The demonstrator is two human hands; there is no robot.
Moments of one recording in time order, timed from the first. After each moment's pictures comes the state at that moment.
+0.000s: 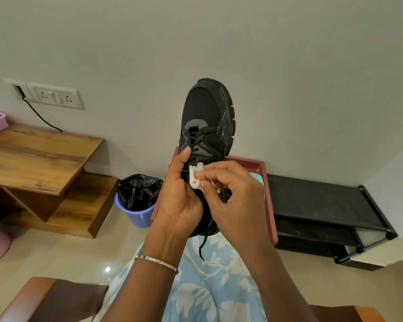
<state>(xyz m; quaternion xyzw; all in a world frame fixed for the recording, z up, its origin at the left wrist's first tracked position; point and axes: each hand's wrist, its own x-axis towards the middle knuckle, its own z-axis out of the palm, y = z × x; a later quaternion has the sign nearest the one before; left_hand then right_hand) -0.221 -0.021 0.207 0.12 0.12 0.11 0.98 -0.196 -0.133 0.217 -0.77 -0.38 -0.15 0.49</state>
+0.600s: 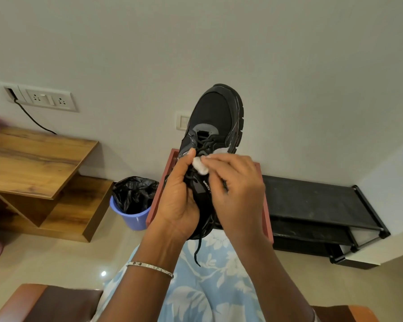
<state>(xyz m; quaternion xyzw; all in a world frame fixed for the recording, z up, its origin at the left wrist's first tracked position) -0.226 -0.037 0.219 0.18 0.13 0.10 0.97 -0.178 -0.124 0.208 -0.77 -0.36 -0.32 0.42</state>
